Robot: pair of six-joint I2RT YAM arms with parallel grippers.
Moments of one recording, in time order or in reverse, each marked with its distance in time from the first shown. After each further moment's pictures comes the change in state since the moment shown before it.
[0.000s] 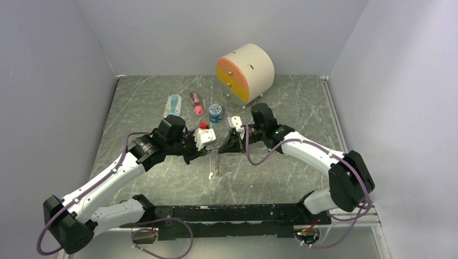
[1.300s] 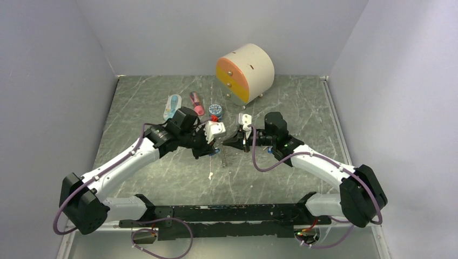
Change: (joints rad) left arm 0.007 0.206 0.092 0.008 0.095 -0.034; right arm -0.017 -0.170 -0.209 0.356 0.288 0.280
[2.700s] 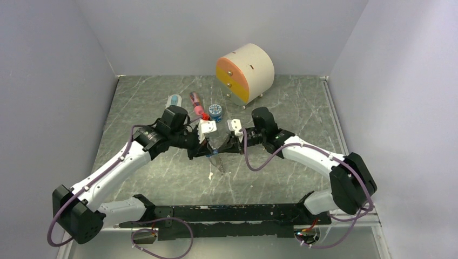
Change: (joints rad) left arm 0.045 -0.085 0.000 -0.033 0.151 0.008; right arm 0.034 0.124 0.120 -0.214 -0.167 -0.236
